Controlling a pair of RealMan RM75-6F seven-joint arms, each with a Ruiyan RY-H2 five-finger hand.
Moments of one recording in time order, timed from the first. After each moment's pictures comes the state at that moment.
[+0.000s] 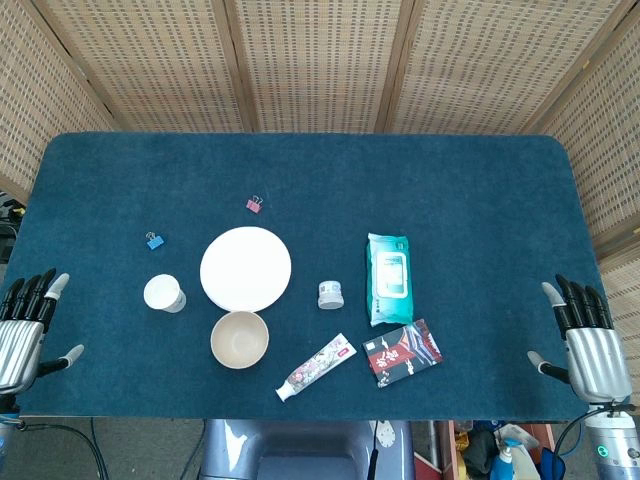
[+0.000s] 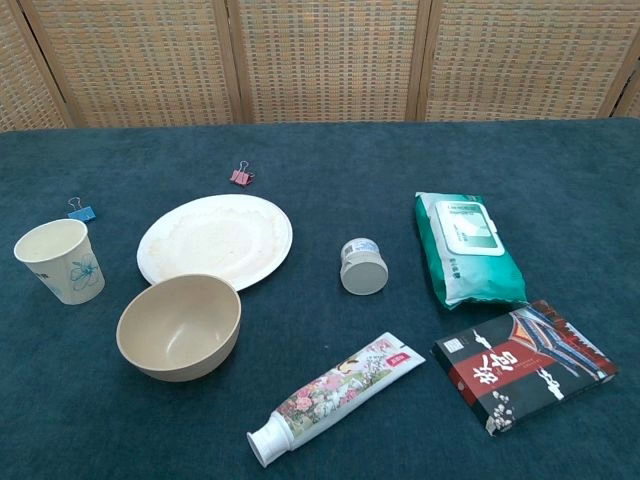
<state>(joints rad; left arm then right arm) -0.09 -1.15 -0.03 -1.62 1.54 1.52 0.15 0.08 -1.17 0.08 -1.58 -1.54 1.55 -0.10</state>
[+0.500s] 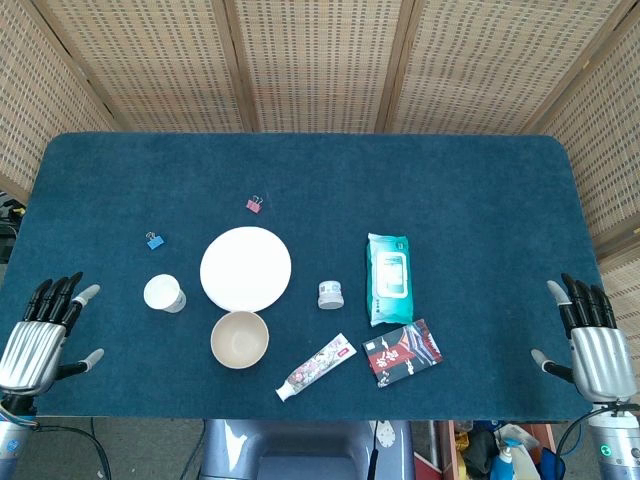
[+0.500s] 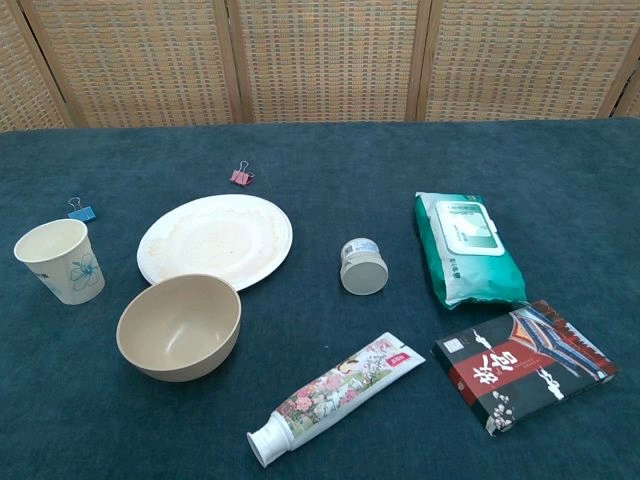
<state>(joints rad) -0.12 -1.16 -0.01 -1.65 1.62 1.49 0.14 0.07 -1.17 0.09 -1.58 -1.53 1.55 -0.09</state>
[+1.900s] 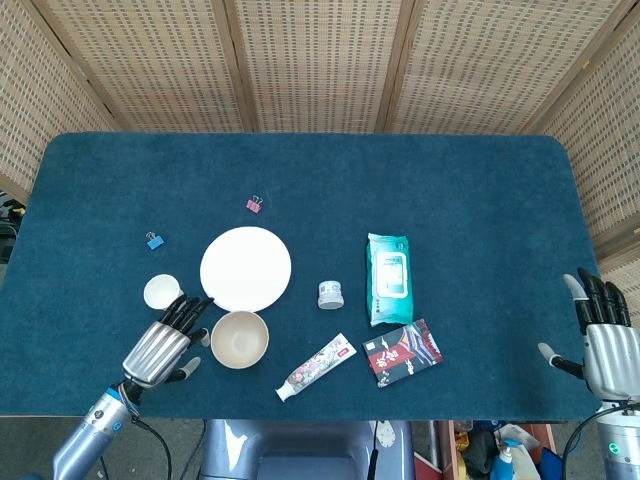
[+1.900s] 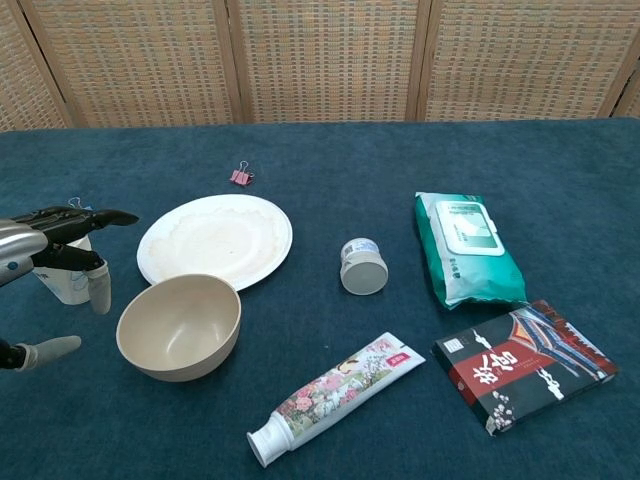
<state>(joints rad) -0.33 -1.37 0.03 -1.67 1.64 1.16 0.33 0.06 -1.18 0.12 -1.56 -1.50 1.58 -0.02</state>
